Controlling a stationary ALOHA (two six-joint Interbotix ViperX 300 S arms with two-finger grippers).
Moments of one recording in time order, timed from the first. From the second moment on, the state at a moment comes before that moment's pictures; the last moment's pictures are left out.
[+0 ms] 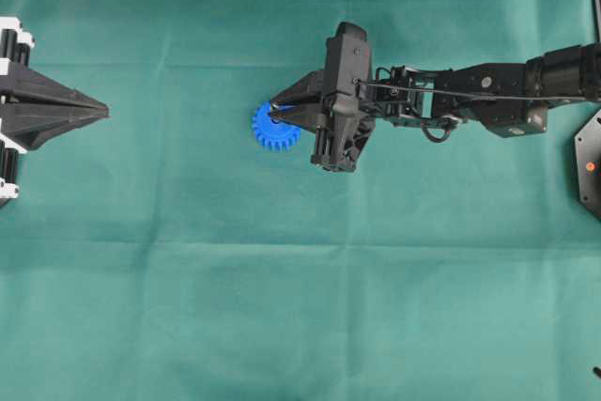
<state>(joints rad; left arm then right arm) 0.00 -0.97 1.18 0.02 -0.24 0.00 -0.11 0.19 0.66 0.05 -0.39 -0.04</state>
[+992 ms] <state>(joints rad) 0.00 -0.97 1.18 0.02 -0.24 0.00 -0.11 0.25 0.66 0.06 -0.40 -0.04</state>
